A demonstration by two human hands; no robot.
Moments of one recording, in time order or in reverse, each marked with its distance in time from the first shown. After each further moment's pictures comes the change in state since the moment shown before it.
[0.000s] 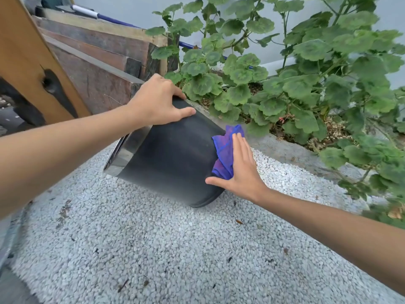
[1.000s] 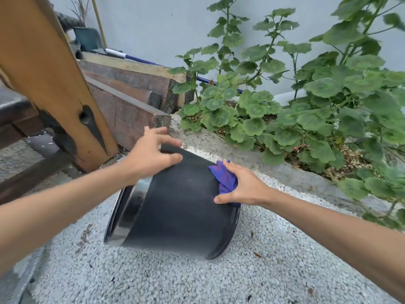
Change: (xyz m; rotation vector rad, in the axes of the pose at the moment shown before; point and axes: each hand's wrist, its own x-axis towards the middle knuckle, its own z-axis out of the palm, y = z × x) left_hand -0.075 -0.008 -0.034 -0.554 -0.100 -0.560; right_hand 0.047 -0.046 -0.029 0.188 -0.351 0.094
